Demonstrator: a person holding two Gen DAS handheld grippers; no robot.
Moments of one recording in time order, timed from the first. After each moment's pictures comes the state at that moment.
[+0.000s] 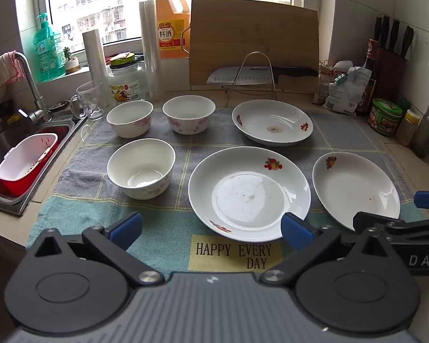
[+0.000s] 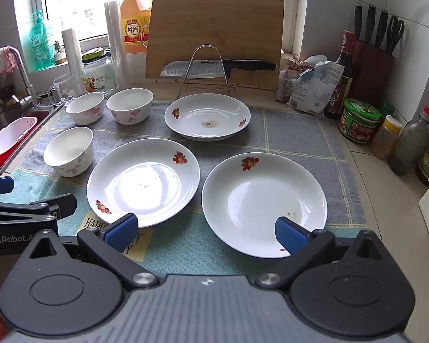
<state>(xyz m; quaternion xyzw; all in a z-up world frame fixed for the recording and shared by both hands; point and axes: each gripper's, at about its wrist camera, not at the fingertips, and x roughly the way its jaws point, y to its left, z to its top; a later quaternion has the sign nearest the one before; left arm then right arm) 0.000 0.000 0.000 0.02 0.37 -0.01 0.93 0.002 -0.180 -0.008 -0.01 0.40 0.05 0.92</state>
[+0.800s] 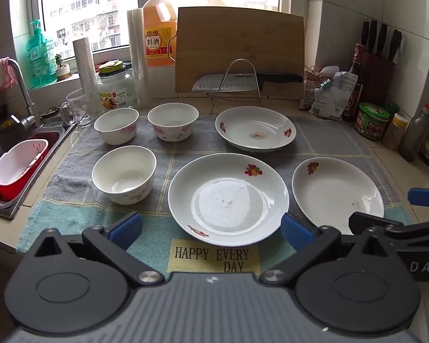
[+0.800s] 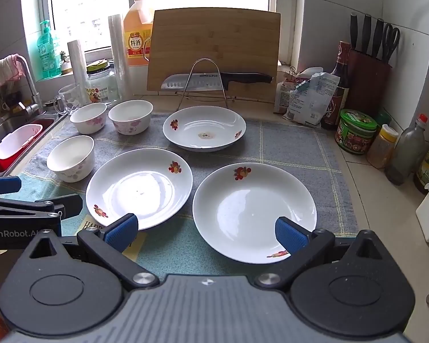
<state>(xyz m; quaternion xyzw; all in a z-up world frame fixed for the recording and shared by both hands) -0.005 -0.017 0.006 0.01 0.36 -0.03 0.93 -0.011 -0.202 -0.001 -0.02 0.37 0.06 0.93</state>
